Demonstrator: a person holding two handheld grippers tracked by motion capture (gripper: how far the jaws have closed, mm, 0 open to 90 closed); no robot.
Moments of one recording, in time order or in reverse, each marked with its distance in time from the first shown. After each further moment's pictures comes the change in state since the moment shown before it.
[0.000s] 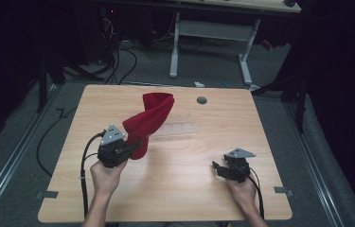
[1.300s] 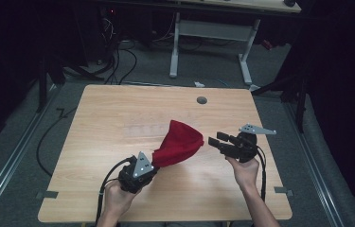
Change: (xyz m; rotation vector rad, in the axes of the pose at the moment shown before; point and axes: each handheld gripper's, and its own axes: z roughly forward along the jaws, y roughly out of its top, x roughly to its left) left arm -0.038 -0.079 -0.008 0.171 -0.064 0.236; right arm -0.003 0.084 -0.058 -0.244 0.333 0.170
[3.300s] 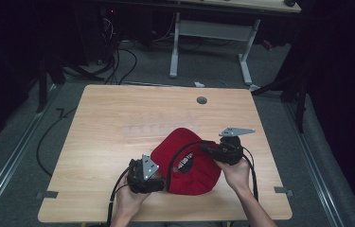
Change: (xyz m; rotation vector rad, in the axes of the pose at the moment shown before) left arm -0.002 -0.035 0.035 -0.107 0.200 0.022; right arm 0.031 0.000 0.028 0.201 0.013 -0.117
